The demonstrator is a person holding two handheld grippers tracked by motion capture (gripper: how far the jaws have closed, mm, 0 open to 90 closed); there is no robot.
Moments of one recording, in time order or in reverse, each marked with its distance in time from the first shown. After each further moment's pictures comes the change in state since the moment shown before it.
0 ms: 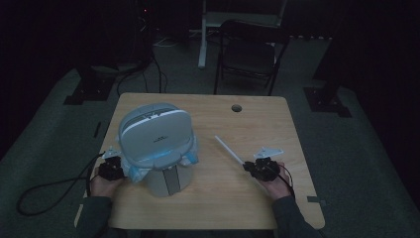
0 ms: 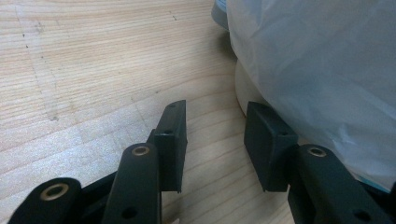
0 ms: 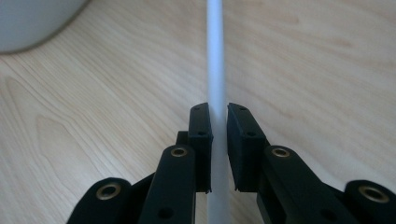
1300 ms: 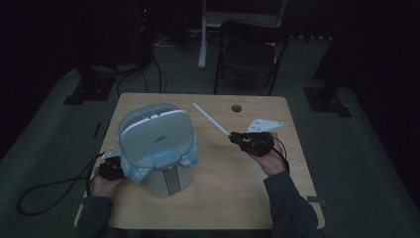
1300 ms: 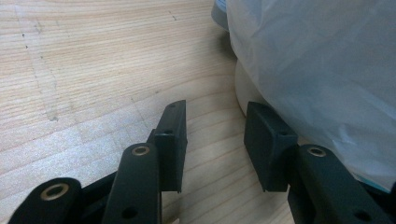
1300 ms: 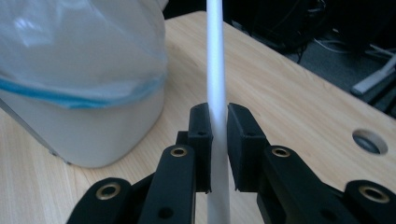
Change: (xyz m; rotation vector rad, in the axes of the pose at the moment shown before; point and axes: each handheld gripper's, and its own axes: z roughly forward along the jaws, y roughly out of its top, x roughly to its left) left arm 0.000 0.000 0.000 0.000 -0.001 0.000; right arm 0.023 0.111 -0.045 -0.238 0.097 -0.180
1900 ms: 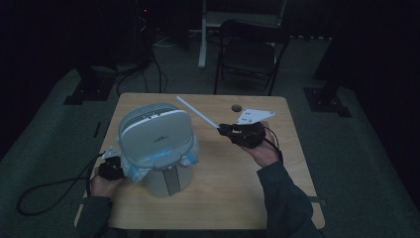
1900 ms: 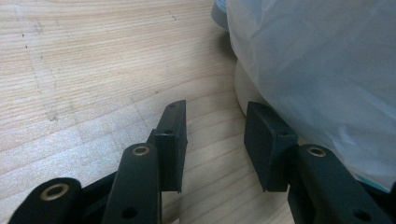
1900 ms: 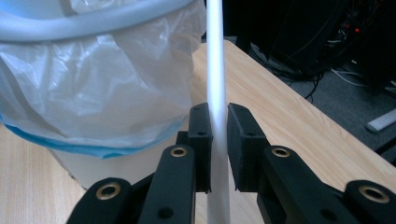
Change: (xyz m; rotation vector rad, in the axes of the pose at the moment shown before) left arm 0.000 0.000 0.000 0.000 -0.002 -0.001; right arm 0.012 0.044 0.006 -0.051 0.073 -0.096
